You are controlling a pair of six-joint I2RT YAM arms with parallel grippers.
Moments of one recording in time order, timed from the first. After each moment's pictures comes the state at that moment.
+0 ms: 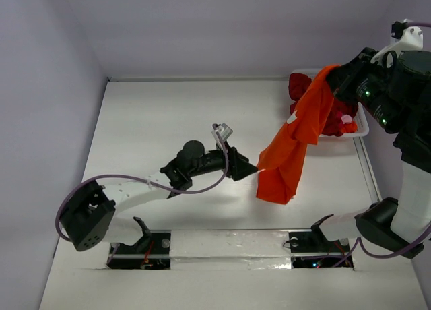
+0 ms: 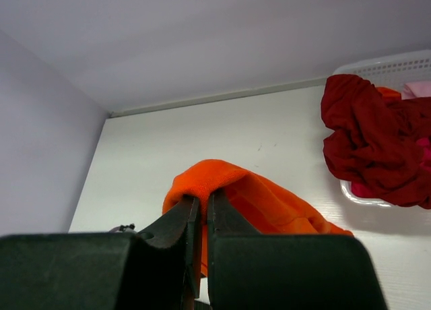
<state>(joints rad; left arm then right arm) -0.88 1.29 0.65 0.60 0.42 -0.63 0.52 1.37 2.48 -1.25 0.35 0.44</state>
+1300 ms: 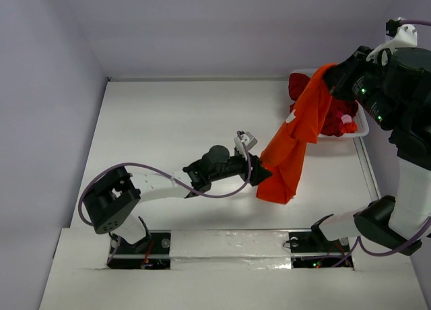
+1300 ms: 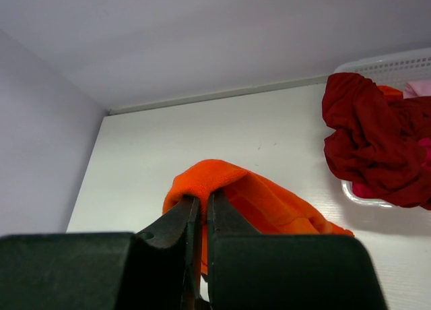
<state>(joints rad) -1.02 1.52 0.77 0.61 0.24 -0.42 0.52 1.39 2.49 -1.25 0.35 0.44</state>
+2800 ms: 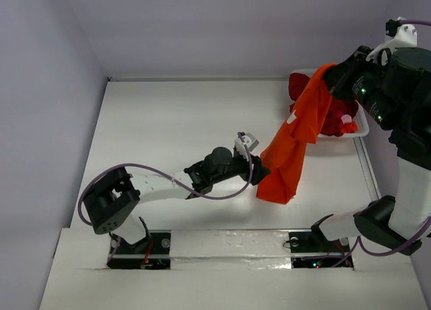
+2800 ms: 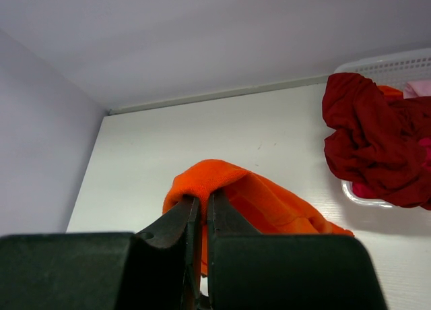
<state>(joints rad) -1.05 1.49 0.76 0.55 0.07 -0.34 0.52 1.39 2.49 -1.25 0.35 0.44</state>
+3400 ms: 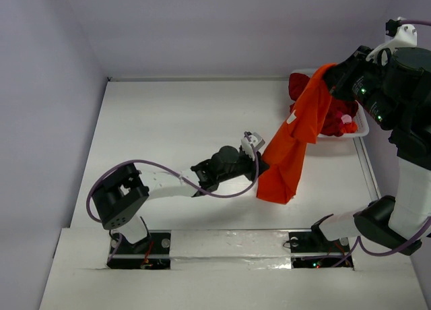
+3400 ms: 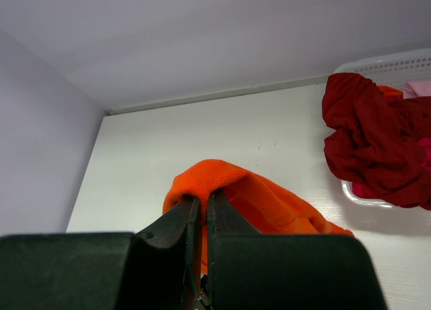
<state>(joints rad) -1.07 1.59 0.84 0.55 0.08 -0.35 0.52 1.39 2.49 -1.25 0.35 0.44</state>
